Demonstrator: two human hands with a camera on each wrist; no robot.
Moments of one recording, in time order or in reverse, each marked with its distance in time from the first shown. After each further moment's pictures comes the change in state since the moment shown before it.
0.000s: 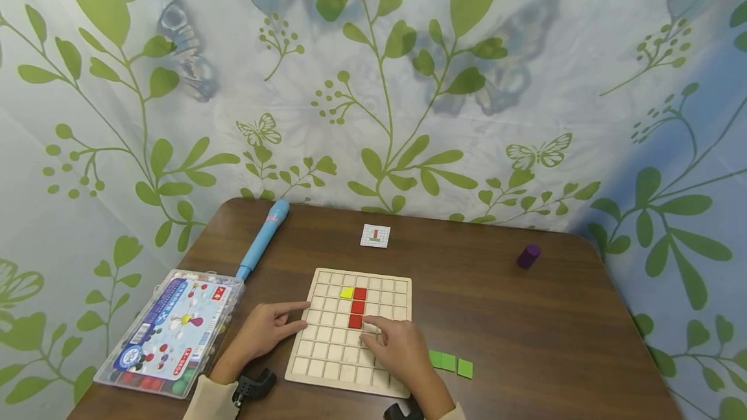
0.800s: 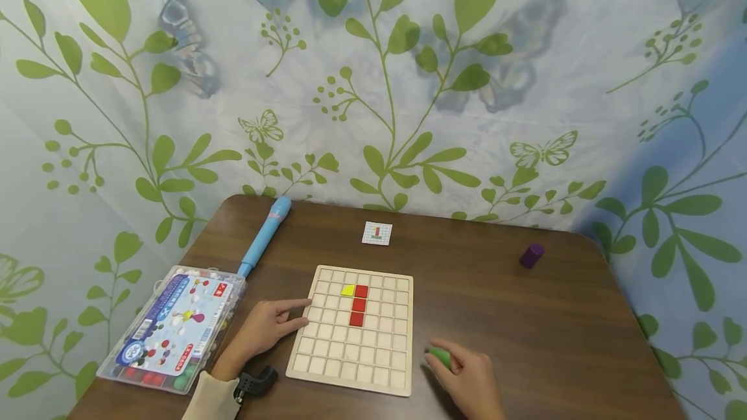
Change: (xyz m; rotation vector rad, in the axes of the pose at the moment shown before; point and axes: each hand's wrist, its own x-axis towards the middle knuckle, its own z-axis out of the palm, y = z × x) left_hand 0.000 0.002 0.003 -0.007 0.021 0.012; right_hand -0.074 0.047 -0.067 0.042 0.281 0.023
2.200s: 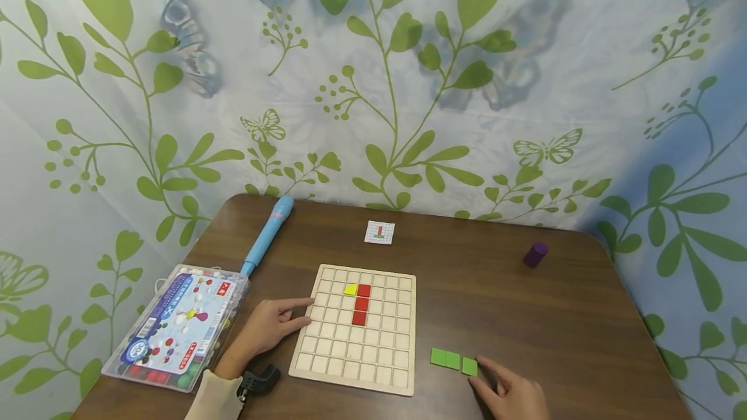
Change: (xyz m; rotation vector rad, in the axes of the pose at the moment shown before) left_hand 0.000 0.000 -0.002 0.014 0.004 0.018; right_hand -0.027 0.016 -0.052 -0.311 -0.218 0.447
